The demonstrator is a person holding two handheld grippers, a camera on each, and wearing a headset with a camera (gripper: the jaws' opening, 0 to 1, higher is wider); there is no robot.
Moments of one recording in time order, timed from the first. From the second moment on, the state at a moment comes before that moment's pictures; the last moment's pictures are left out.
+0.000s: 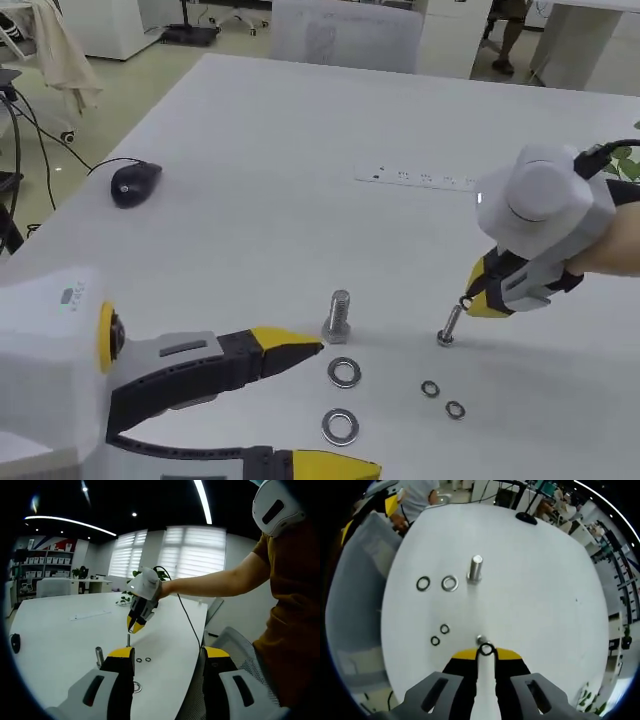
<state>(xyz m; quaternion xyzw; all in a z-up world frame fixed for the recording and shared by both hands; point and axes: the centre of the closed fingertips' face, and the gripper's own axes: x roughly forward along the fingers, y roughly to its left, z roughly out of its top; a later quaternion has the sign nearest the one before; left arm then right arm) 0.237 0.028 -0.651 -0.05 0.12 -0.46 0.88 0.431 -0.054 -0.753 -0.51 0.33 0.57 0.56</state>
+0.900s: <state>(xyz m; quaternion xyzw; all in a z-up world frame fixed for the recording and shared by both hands) 0.240 0.031 -0.654 -0.06 0.12 -0.45 0.88 0.434 -0.053 -0.774 -0.52 0.34 0.57 0.53</state>
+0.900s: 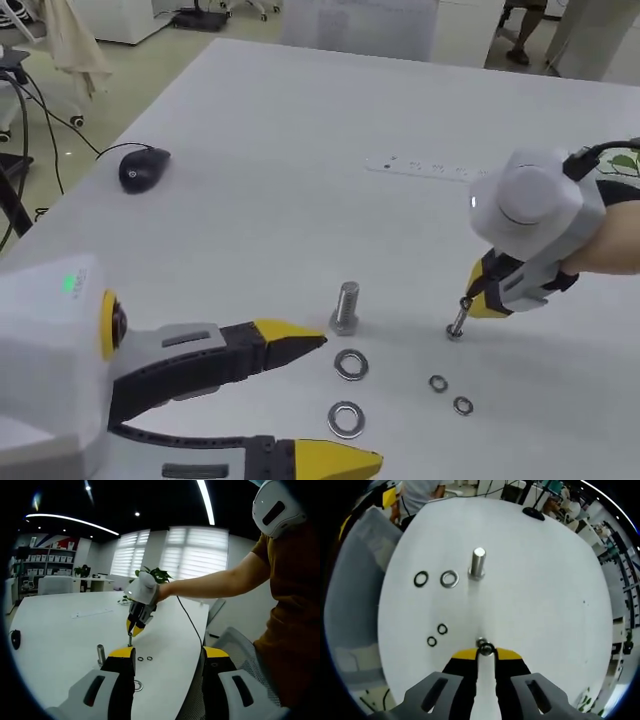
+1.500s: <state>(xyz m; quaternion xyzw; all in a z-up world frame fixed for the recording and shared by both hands) 0.241 0.036 -0.659 -0.06 0.13 -0.45 0.88 0.437 -0.050 -0.807 -0.52 0.34 0.58 0.52</state>
